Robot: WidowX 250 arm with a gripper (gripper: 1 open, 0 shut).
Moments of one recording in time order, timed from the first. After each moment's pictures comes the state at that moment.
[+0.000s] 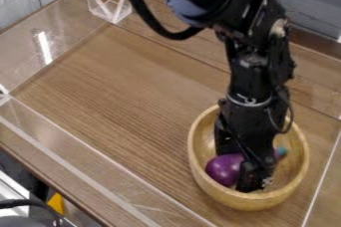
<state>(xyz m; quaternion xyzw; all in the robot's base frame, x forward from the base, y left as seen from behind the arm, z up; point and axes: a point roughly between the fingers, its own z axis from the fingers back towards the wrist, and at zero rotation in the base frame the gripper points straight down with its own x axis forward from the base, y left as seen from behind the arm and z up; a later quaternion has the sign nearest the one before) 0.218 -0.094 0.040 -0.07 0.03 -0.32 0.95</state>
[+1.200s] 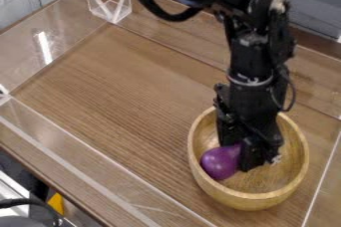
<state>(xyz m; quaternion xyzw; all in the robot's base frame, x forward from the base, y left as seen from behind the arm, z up) 0.229 -0.092 0.059 -0.07 0.02 -0.24 0.97</state>
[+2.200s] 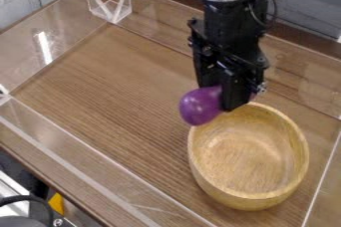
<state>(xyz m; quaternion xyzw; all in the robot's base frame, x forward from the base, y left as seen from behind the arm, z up) 0.232 -0.061 0.124 -0.07 -0.01 -0.20 0.98</state>
